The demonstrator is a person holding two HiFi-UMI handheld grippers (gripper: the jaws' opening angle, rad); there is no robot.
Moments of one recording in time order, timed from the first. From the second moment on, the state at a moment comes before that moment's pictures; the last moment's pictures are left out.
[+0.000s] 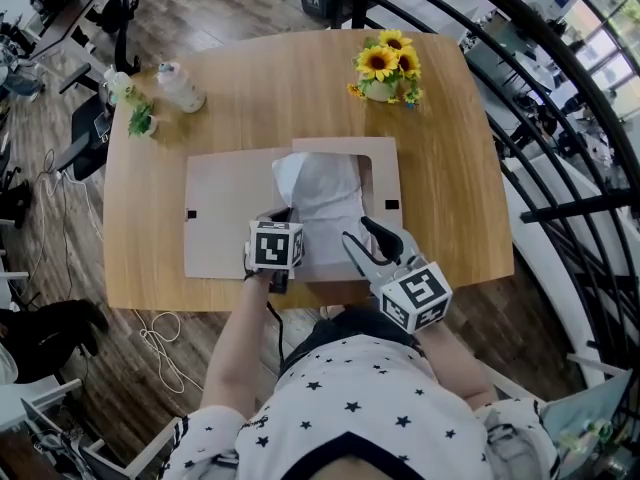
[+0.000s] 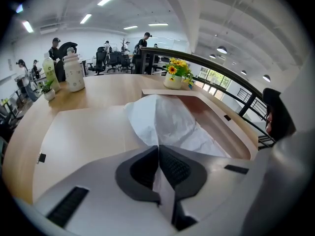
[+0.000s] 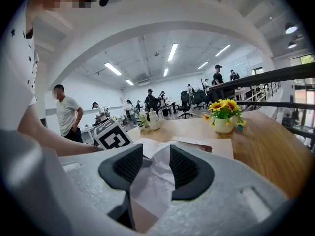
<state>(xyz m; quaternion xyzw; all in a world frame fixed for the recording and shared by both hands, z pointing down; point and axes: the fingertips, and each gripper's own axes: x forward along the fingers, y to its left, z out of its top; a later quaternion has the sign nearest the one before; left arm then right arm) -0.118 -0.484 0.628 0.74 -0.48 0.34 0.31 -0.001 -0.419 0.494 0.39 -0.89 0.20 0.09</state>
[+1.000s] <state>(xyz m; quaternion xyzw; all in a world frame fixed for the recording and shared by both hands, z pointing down) -0.157 -0.417 0.563 0.74 -0.55 0.28 0.26 -0.017 -0.326 0.471 0.38 -0.91 0.17 0.07</state>
